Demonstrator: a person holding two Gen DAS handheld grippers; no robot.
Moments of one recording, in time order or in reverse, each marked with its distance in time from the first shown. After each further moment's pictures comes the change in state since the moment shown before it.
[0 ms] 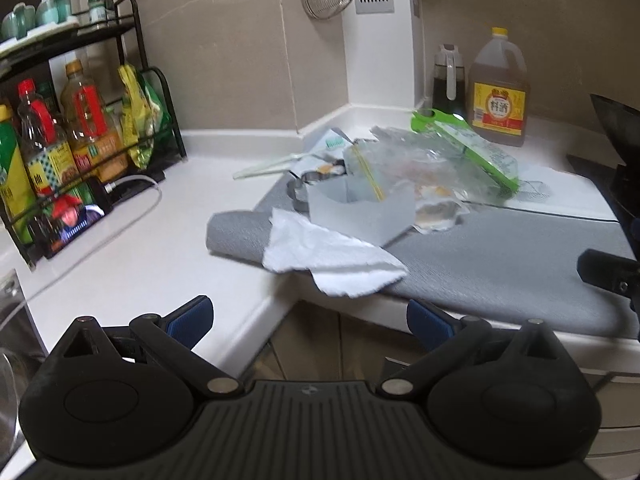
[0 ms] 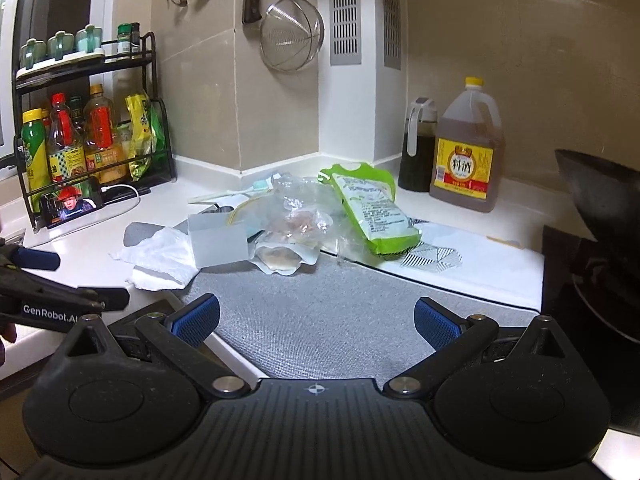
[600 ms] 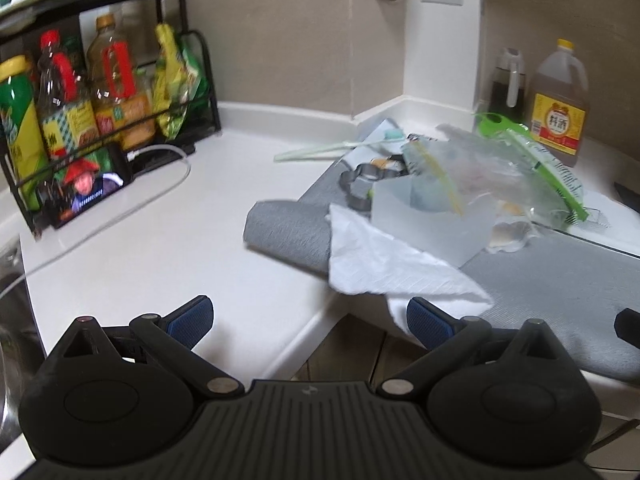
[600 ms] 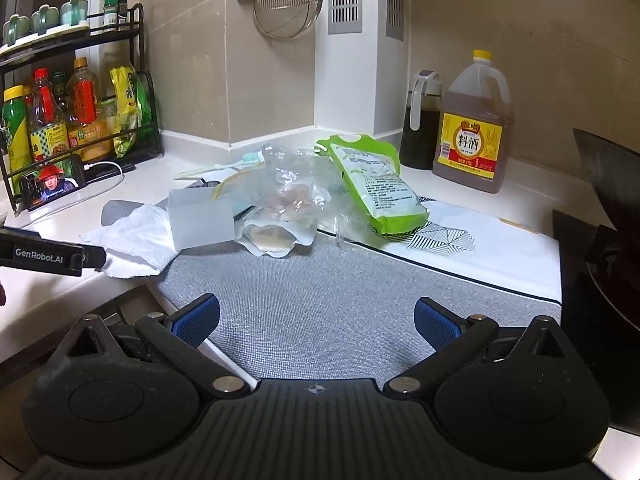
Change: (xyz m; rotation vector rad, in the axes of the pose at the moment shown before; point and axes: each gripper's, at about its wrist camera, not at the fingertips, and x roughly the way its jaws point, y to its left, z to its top) left arm 0.047 0.040 0.007 -0.125 0.065 0.056; right arm 0.043 0.005 -0.004 -0.004 0.062 -0.021
